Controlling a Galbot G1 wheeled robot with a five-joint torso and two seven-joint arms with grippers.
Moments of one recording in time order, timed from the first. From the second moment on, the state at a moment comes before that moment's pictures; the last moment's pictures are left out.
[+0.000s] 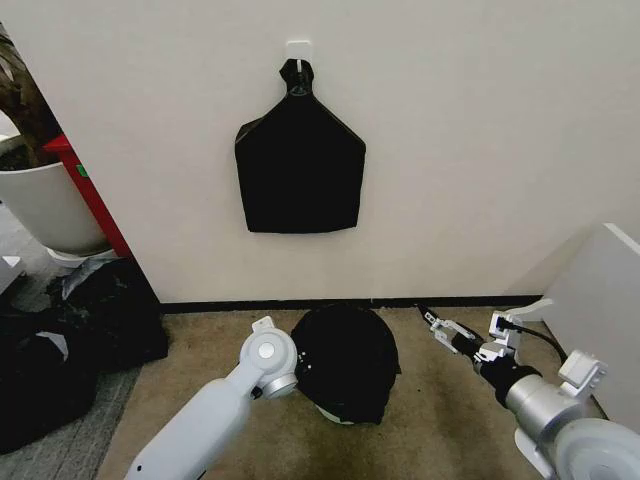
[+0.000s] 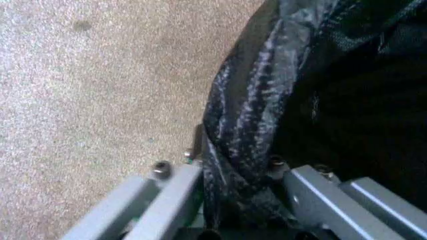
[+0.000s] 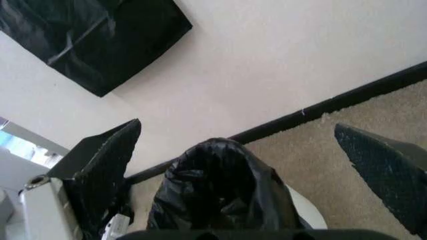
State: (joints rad) left arm 0.88 -1.17 0.12 -1.87 -1.81 0.43 -1.39; right arm -1.65 1.15 0.74 2.43 1.21 -0.52 0.28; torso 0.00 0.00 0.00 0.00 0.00
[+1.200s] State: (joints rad) left arm 1.05 -1.02 -0.04 -2.15 -1.83 0.48 -1.25; right arm -1.61 1.14 0.64 2.50 1.23 -0.52 0.40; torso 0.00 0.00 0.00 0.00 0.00
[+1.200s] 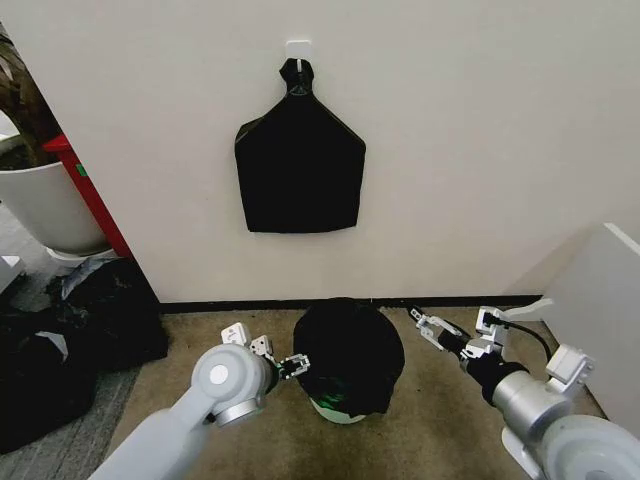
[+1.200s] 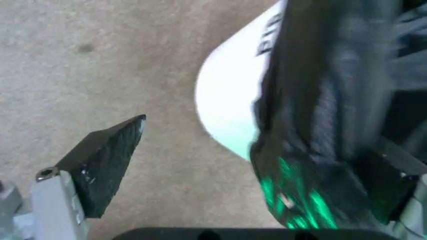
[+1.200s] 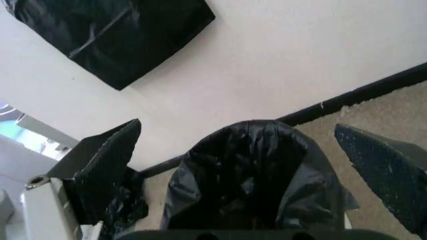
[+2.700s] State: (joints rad) left arm 1.97 -1.02 -1.07 -2.29 -0.67 -0.22 0.28; right arm -1.95 1.54 0.63 2.40 0.32 0.10 -0.21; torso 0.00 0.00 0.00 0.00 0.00
